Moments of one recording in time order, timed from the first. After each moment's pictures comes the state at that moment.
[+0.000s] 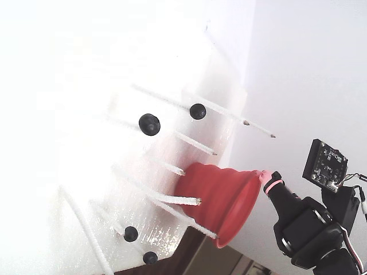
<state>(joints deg) 18.5 113.8 132.1 5.8 -104.9</state>
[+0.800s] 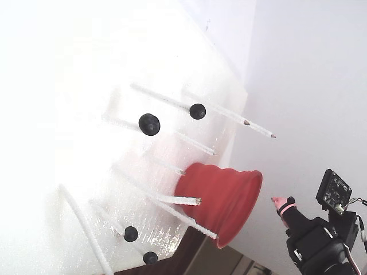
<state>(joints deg) 29.3 113.7 130.6 7.4 -100.3</state>
